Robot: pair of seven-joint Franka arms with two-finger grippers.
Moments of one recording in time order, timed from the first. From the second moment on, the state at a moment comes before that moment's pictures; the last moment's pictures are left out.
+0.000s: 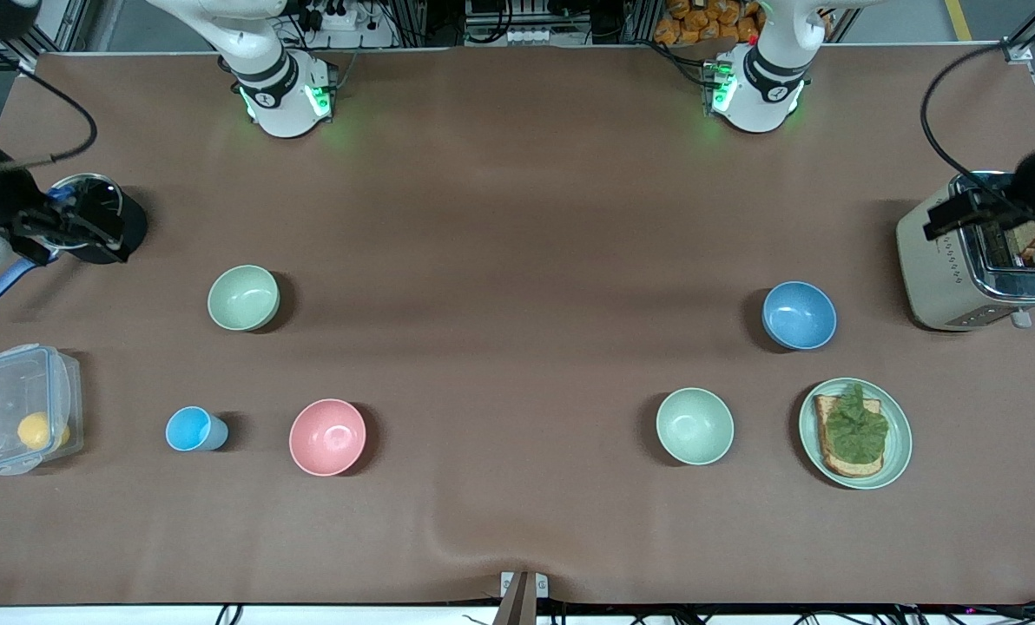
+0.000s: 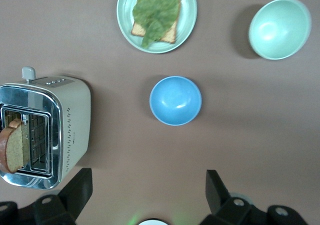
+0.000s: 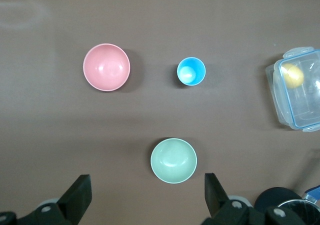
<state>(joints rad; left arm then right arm) 0.00 0.08 0.05 -1.57 0.02 1.52 -0.07 -0.13 0.06 0.18 -1.52 0.00 1.64 0.03</state>
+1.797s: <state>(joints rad) 0.07 0.43 0.04 -1.96 0.02 2.08 -0.06 -0.36 0.21 0.18 -2.34 0.00 2.50 -0.32</state>
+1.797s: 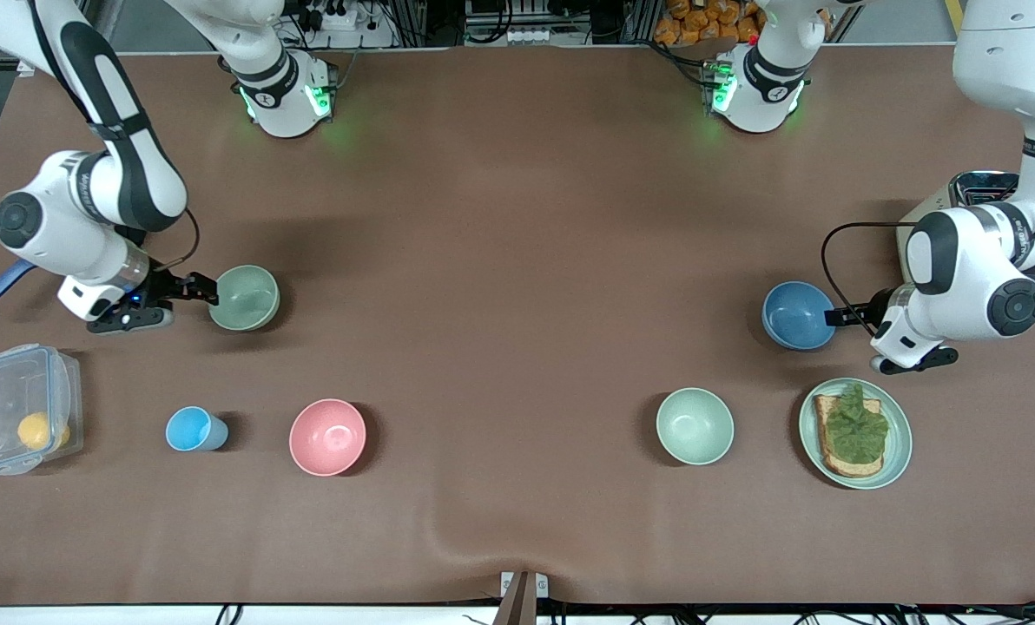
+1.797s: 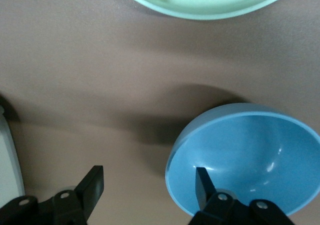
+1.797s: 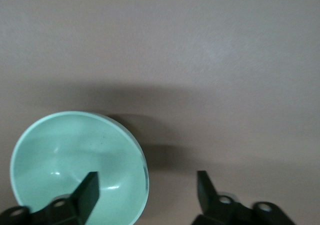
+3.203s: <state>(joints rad) 0.07 0.48 0.04 -1.96 -0.01 2.09 -0.06 -0.13 0.16 0.23 -2.28 0.11 2.33 0.15</state>
